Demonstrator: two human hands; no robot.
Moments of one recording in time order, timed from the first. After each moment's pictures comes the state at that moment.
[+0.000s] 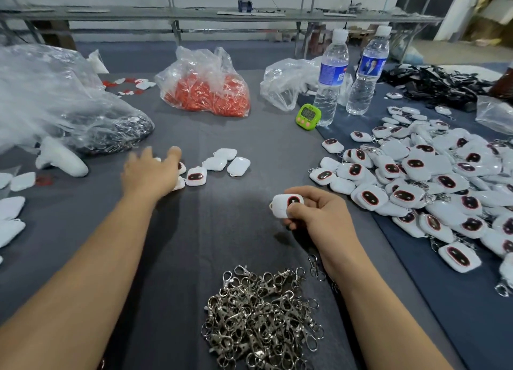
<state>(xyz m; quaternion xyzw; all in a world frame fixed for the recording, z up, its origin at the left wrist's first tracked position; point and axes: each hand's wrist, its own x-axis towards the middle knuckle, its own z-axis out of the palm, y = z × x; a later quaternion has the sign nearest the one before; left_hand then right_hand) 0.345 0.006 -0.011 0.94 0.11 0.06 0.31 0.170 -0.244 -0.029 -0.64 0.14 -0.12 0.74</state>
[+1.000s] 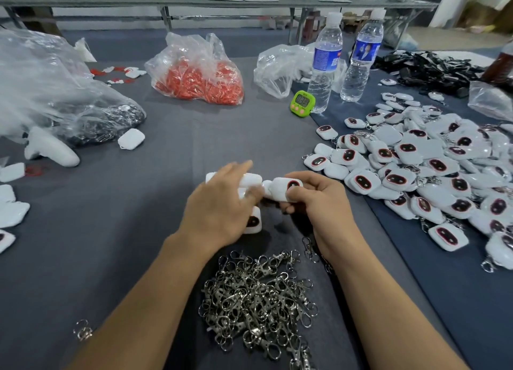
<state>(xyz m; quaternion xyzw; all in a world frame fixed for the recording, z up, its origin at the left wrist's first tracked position) 0.230 -0.073 -0.022 0.94 -0.22 0.07 0.25 0.166 -0.243 -0.020 -0.64 0.17 -0.13 0.74</state>
